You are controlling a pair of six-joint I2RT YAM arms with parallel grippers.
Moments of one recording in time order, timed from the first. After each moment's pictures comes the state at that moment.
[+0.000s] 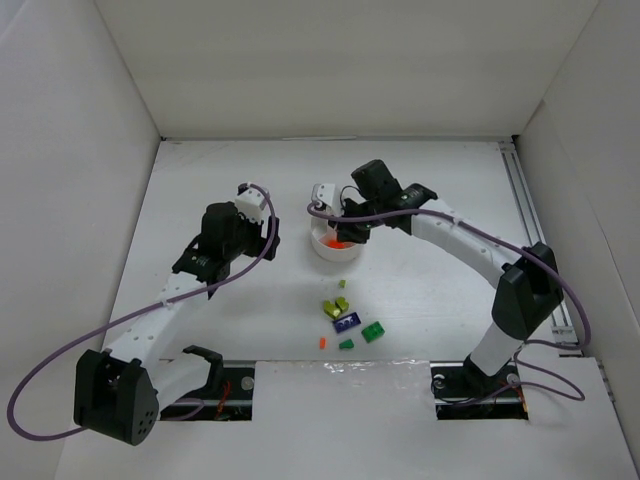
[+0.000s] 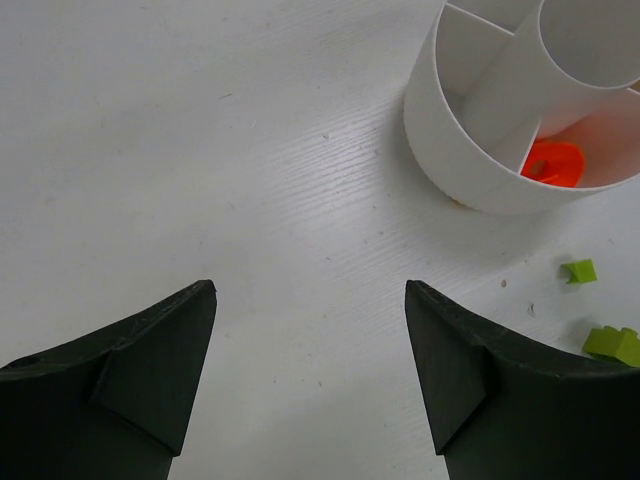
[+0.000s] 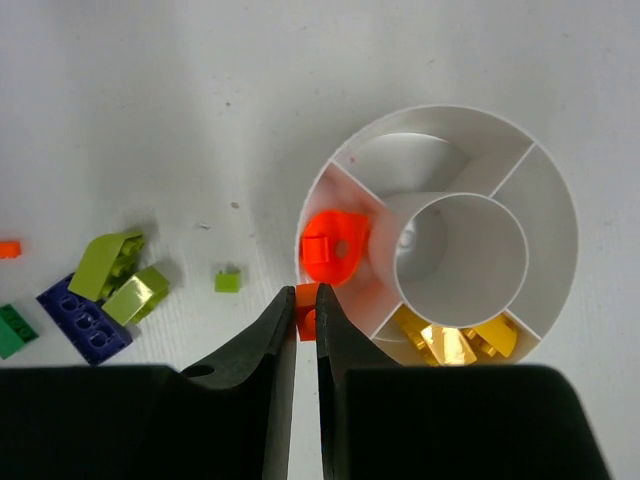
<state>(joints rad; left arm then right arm) -0.32 1.05 0.70 -0.18 0.12 0.01 0.68 1.67 1.44 -0.65 -0.42 -0.60</state>
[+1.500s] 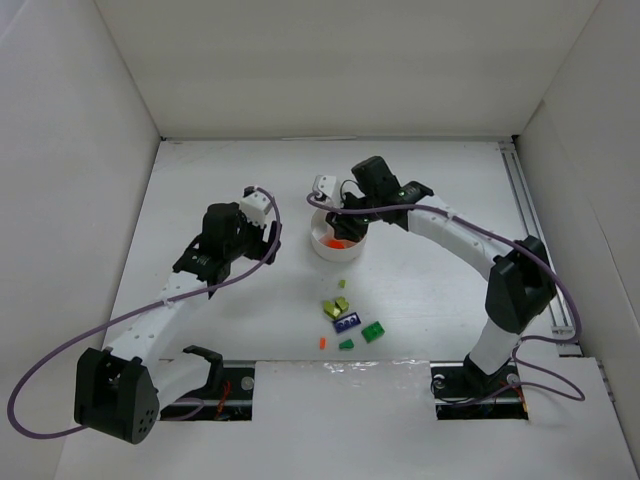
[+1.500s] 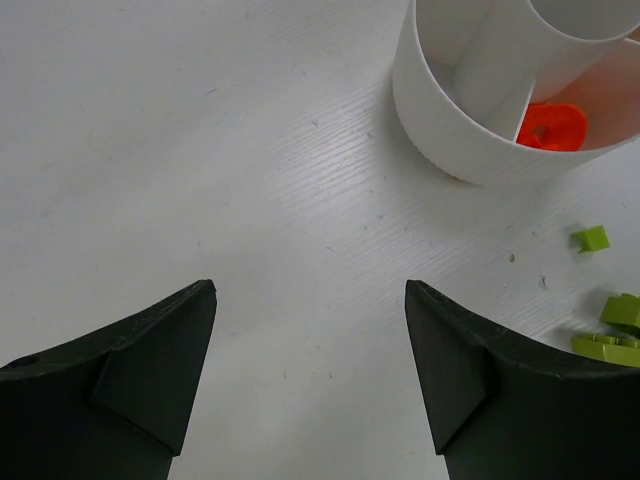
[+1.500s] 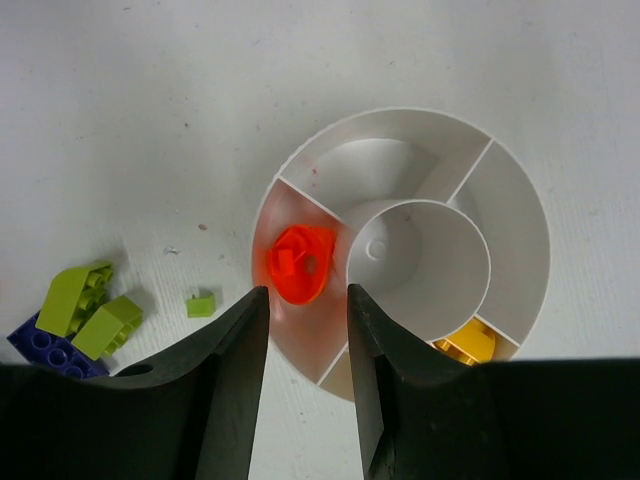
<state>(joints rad) -0.32 1.06 0.70 -0.20 0.16 0.10 0.65 1.73 1.45 -0.56 -0.40 -0.54</state>
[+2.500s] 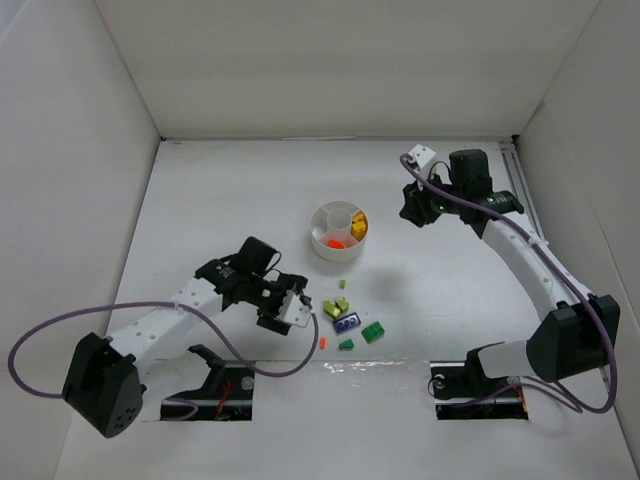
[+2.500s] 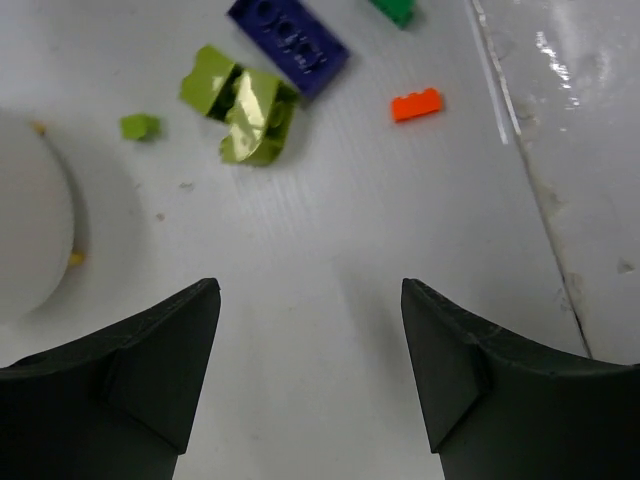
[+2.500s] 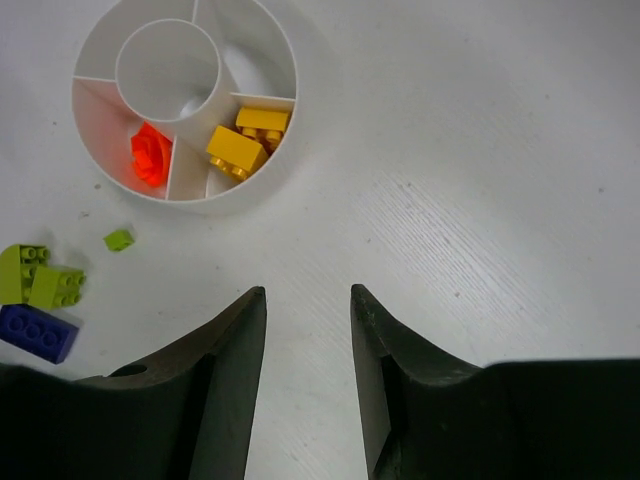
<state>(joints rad) -0.58 1.04 0.67 -0.72 0.68 1.27 0.26 1.38 1.22 -0.53 -0.45 -0.36</state>
